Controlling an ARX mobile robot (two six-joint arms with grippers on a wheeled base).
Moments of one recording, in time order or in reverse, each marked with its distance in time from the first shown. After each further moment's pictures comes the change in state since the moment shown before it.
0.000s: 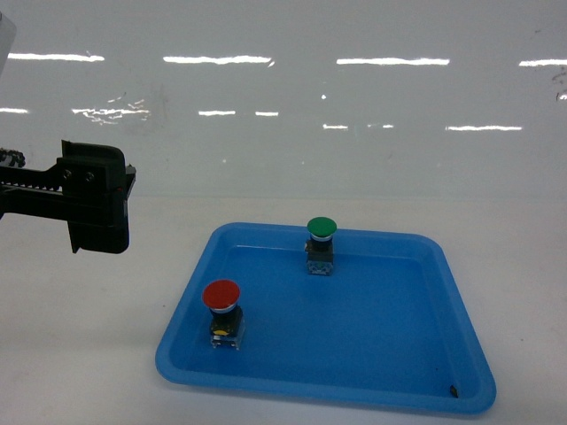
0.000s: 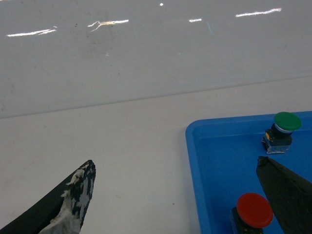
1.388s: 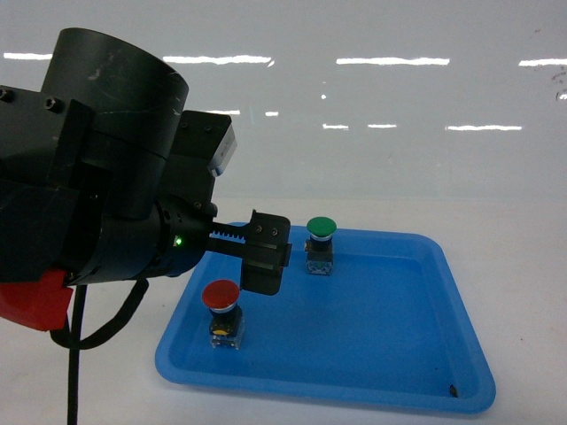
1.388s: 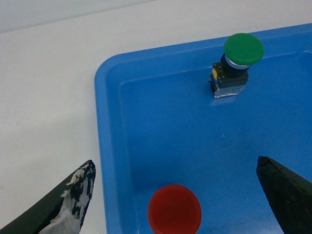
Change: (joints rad) left arm -0.159 0.445 0.419 -0.357 0.046 -0.116; right arm 0.045 -0.040 -0.026 -0.026 0.037 0.005
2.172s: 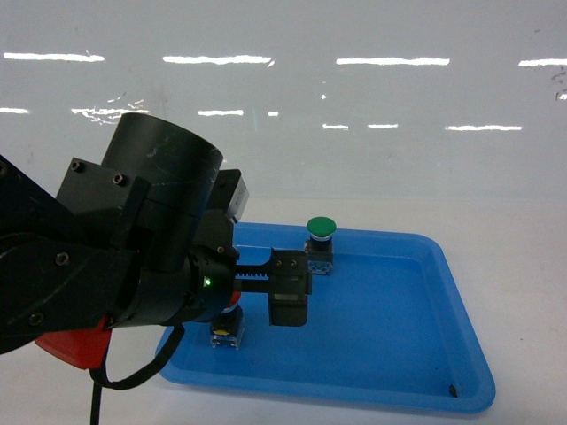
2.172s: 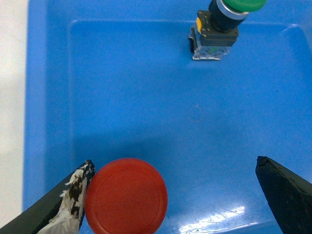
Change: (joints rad) left arm -0.018 0.135 0.018 0.023 0.105 -0.203; right arm 0.000 0.000 0.000 0.000 0.000 0.000
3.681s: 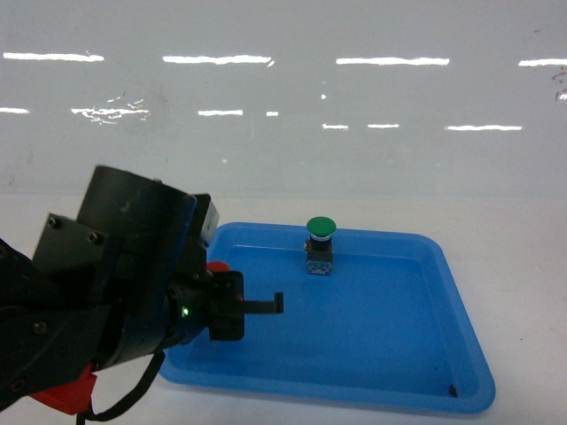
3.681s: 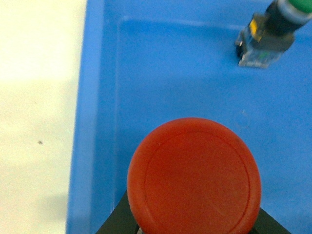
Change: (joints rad) left arm 0.034 0.050 -0.085 0.184 -0.079 -0.019; right arm 0.000 0.000 0.000 0.000 0.000 0.000
